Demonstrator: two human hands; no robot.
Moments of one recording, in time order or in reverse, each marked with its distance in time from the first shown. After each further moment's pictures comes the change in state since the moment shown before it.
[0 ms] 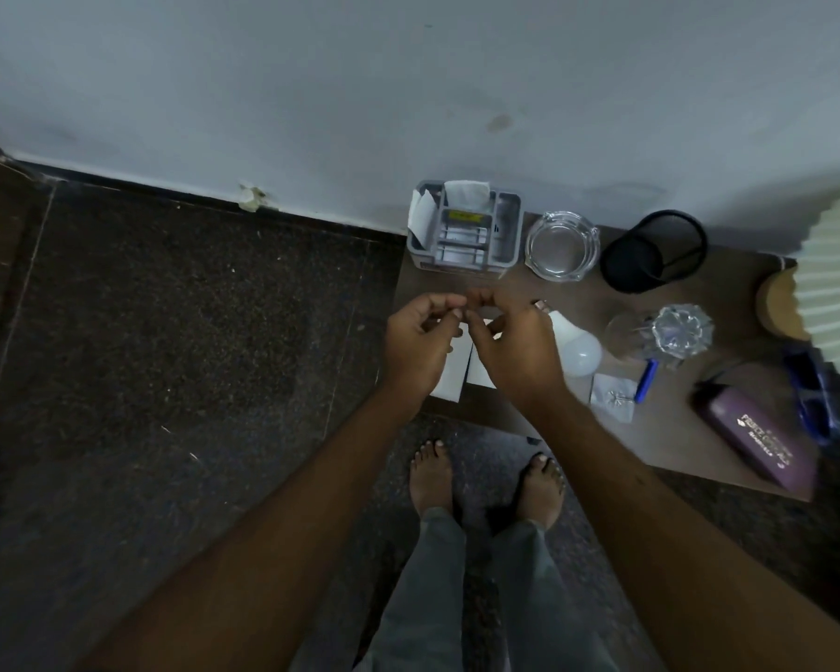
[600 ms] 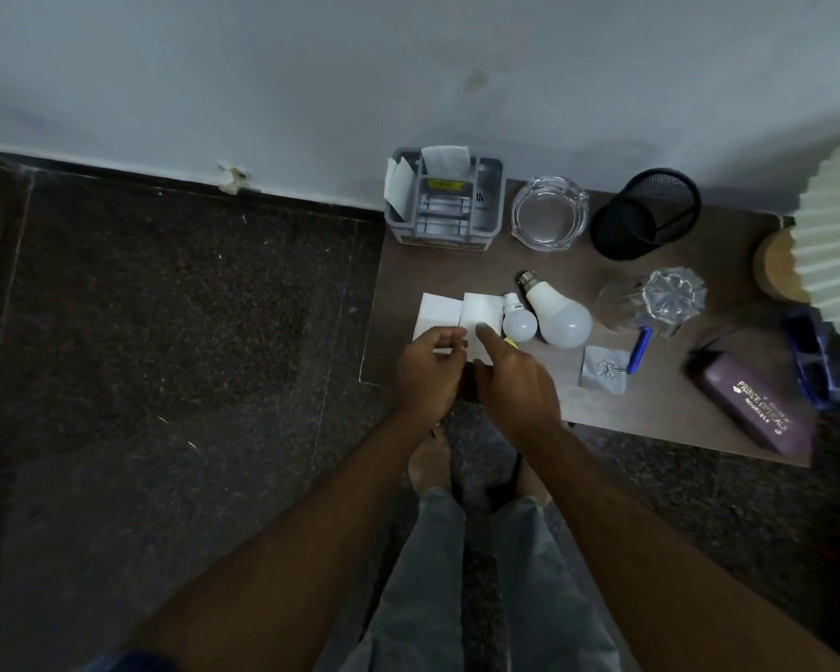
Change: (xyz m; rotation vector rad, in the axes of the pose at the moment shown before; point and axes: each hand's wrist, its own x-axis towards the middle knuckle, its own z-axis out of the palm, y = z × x) left_hand -0.027 -0.068 0.033 0.212 -0.002 -0.129; right_hand -0.064 0.055 0.015 -0.330 -0.215 0.127
